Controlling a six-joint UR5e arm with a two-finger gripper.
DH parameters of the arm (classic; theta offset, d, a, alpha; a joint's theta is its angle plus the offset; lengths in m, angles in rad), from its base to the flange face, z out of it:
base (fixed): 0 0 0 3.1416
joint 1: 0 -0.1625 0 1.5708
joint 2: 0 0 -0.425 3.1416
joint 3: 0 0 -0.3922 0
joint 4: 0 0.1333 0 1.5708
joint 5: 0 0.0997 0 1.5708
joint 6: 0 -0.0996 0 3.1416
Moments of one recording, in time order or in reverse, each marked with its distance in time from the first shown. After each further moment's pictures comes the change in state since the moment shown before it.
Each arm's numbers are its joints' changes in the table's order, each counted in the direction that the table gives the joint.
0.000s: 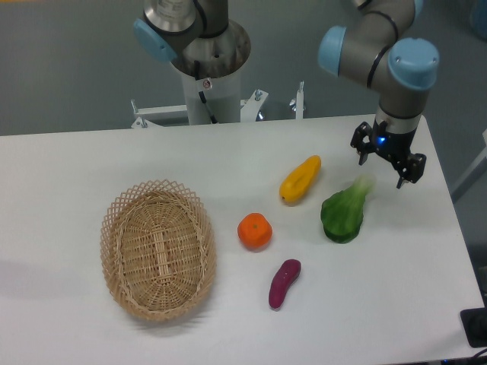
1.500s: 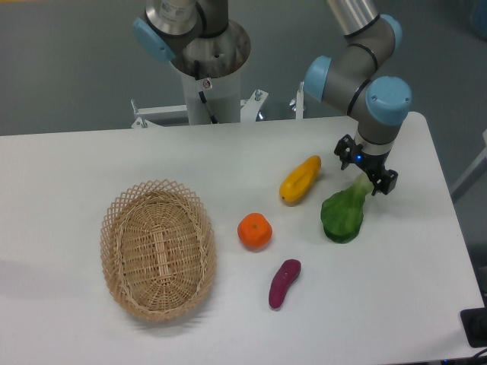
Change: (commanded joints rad) arm 0.015 0.058 -0.089 0.101 0.005 -0.003
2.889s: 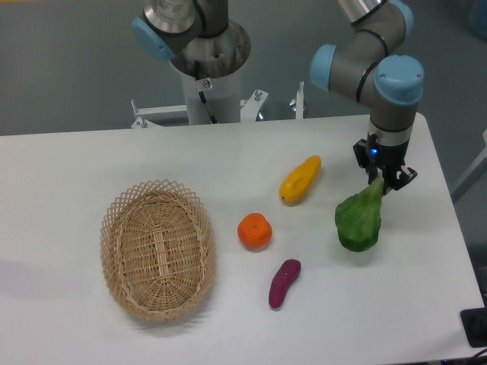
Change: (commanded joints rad) arm 0.018 -0.103 0.092 -0.011 -0.196 0.136
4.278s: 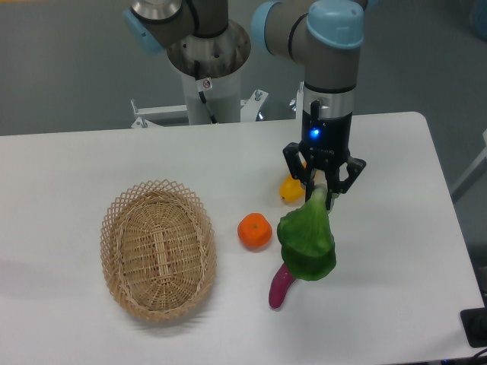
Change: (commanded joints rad) arm 0.193 -0.170 0.026 -0.023 -0.135 0.439
